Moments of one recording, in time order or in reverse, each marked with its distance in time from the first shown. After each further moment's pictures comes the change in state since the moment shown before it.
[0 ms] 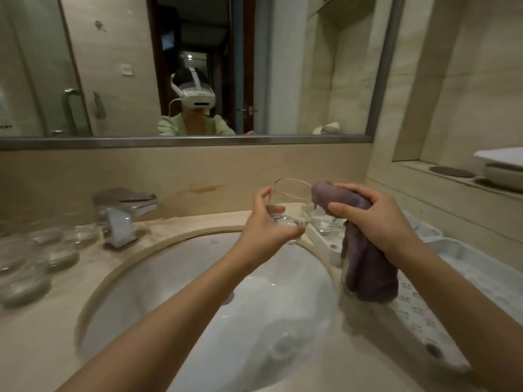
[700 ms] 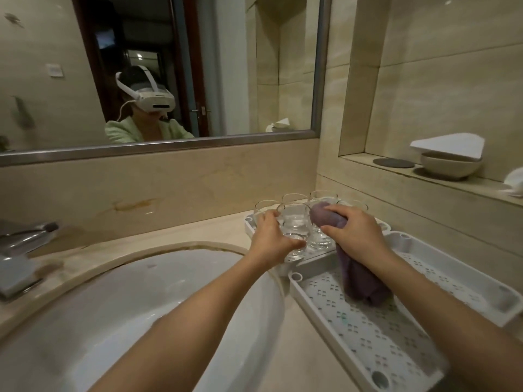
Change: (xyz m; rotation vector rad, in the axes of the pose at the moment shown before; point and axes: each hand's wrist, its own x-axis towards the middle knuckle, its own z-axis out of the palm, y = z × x) left_hand 0.088 -0.039 0.140 0.369 -0.130 -0.042; right_hand 0.035 0.098 -0.073 -0.575 0.109 0.158
